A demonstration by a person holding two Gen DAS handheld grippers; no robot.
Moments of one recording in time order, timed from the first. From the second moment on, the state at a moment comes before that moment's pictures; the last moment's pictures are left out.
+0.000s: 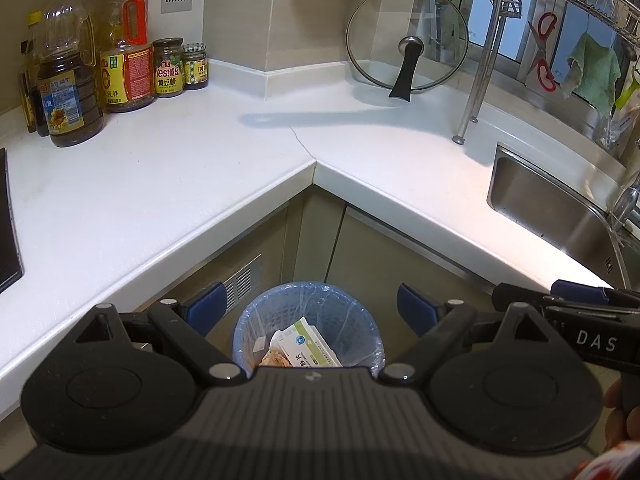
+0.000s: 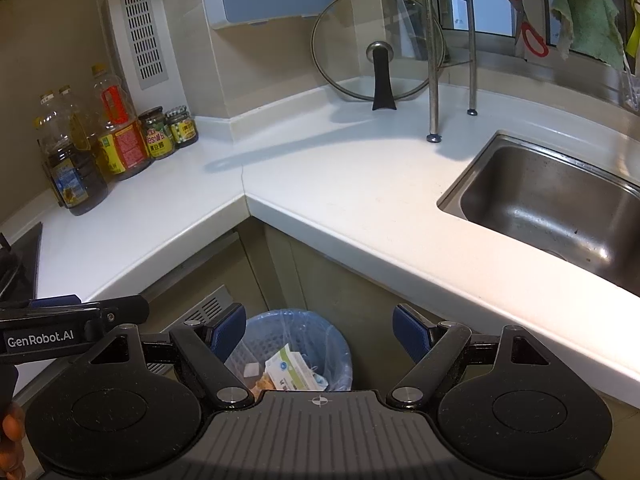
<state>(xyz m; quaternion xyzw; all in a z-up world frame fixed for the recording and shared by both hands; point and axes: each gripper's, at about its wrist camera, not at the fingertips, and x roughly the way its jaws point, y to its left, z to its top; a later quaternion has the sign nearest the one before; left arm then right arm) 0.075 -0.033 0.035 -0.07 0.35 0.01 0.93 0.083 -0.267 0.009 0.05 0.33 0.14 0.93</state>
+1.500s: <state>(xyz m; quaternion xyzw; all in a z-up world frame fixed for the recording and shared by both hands) 0.078 -0.029 0.032 -0.07 0.36 0.01 0.93 0.091 -0.264 0.009 0.04 0.33 0.15 0.93</state>
